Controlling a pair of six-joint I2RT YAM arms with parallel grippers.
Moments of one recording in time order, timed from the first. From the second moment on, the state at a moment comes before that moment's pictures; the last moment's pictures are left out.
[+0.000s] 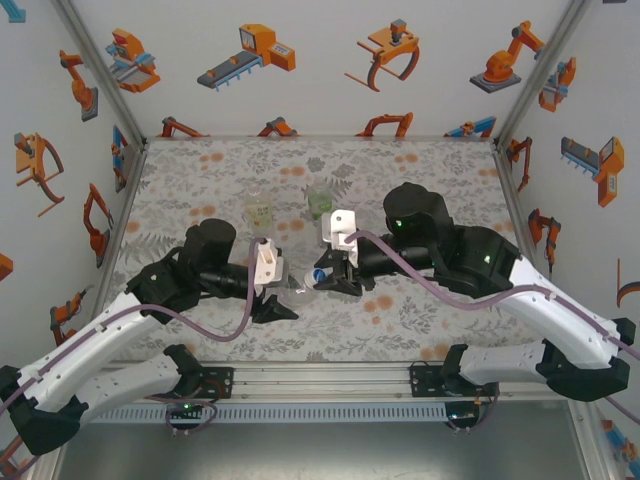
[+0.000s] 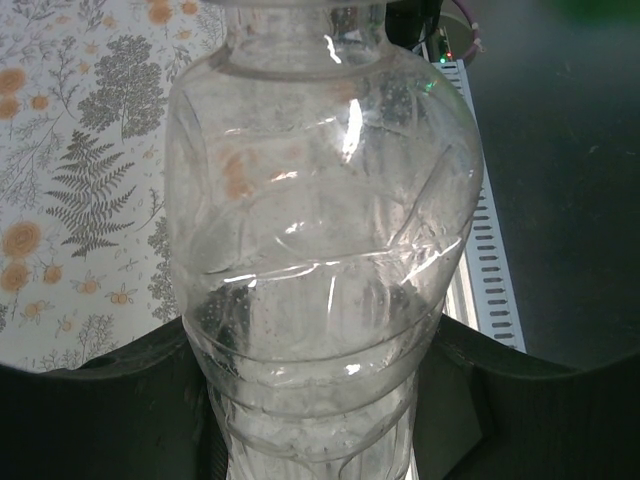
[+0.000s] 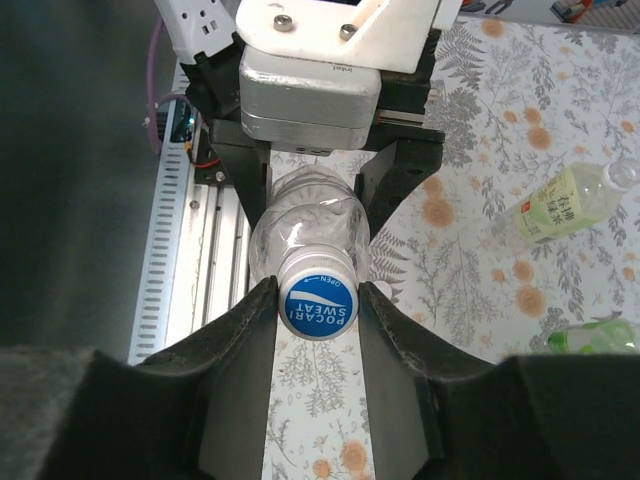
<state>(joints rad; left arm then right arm) -0.86 0.88 0.93 -0.57 0.73 0.42 1.09 1.16 1.54 -0.80 -0.46 -0.35</state>
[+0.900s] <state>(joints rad) -0.86 0.88 0.88 -0.55 0.46 0.38 1.10 1.16 1.40 -0.79 0.14 1.11</state>
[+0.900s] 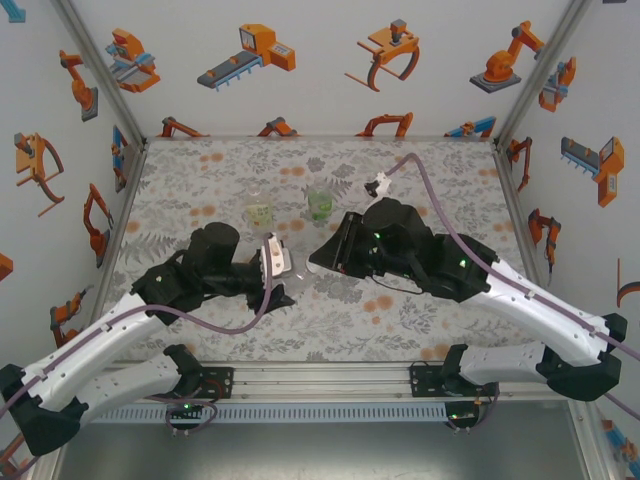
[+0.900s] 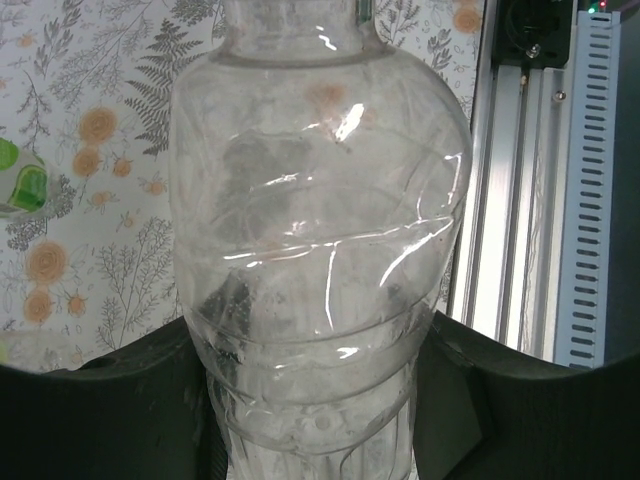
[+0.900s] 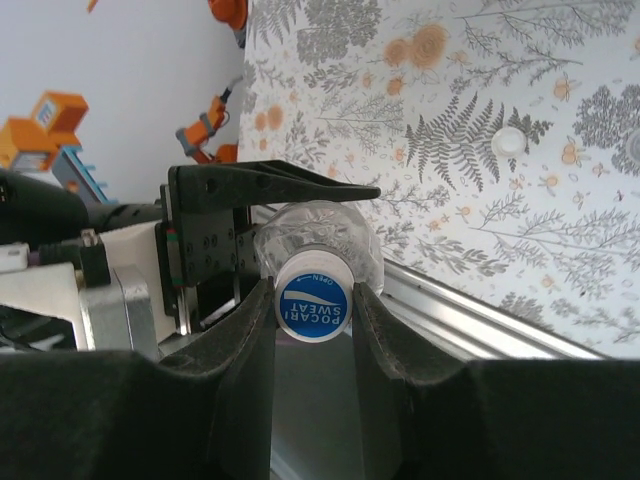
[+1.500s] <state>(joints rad) -0.86 0.84 0.88 -0.54 0.60 0.39 1.09 1.17 1.55 -0.73 -0.09 0.36</state>
